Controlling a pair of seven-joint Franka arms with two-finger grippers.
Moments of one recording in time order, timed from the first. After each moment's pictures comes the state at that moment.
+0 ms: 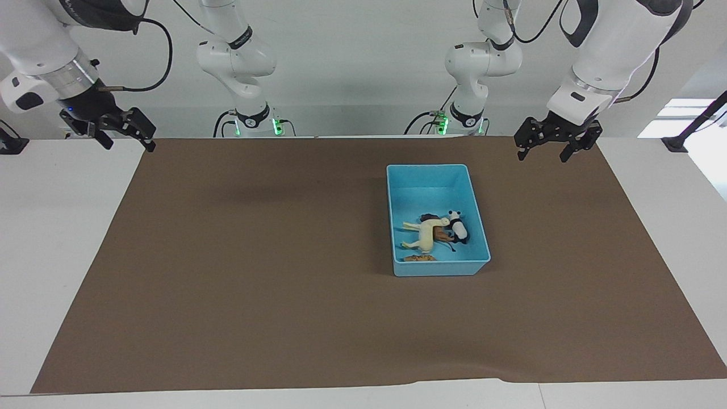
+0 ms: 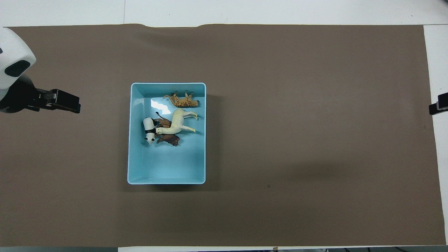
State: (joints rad) left arm -0.06 0.01 -0.10 -1.56 -0.01 1.55 -0.01; right arm -0.08 0.02 -0.09 -1.52 -0.03 1.51 -0.04
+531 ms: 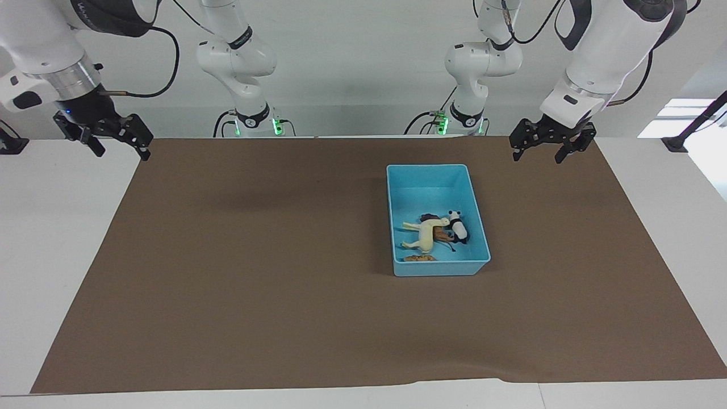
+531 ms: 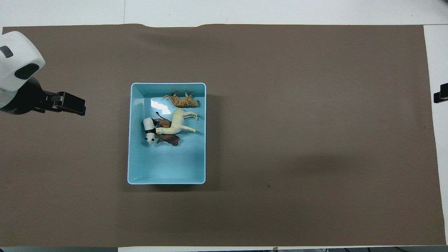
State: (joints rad) left arm -0.06 0.01 -0.10 -1.58 -0.01 1.55 -0.01; right arm -0.08 0.02 -0.08 -1.52 -0.02 1.55 -0.04
